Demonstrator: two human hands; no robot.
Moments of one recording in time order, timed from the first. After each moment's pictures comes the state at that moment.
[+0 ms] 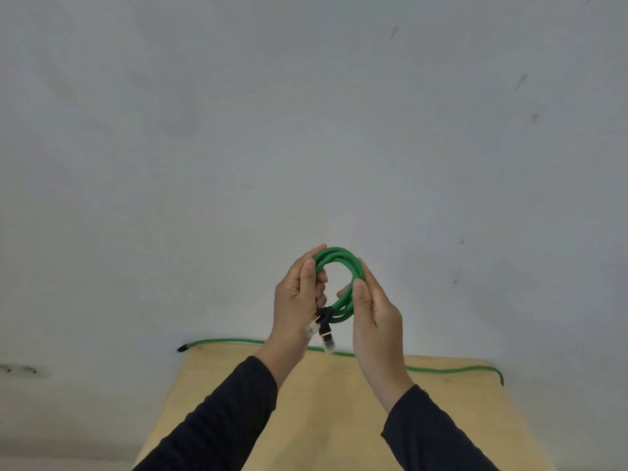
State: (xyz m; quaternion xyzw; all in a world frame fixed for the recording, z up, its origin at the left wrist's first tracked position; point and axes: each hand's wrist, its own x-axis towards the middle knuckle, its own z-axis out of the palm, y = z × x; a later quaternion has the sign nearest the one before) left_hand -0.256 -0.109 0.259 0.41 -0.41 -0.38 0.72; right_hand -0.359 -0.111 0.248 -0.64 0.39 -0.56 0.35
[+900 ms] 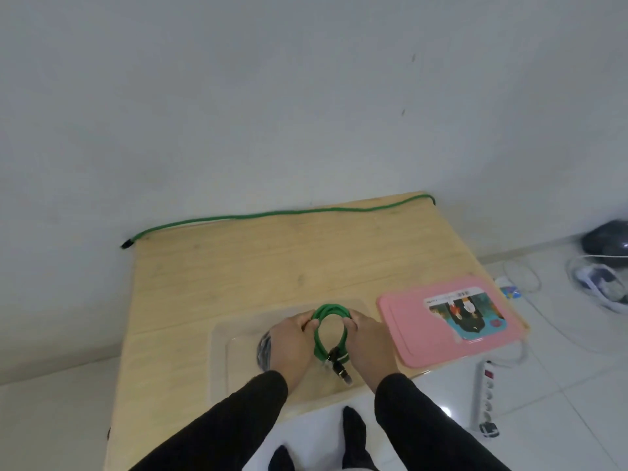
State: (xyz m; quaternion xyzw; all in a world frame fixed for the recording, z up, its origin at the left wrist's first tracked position) left_hand -0.286 0.023 0.027 0.69 -0.51 -0.41 0.29; right_hand -0.416 0.028 0.026 -0.61 0.72 -0.21 0.25
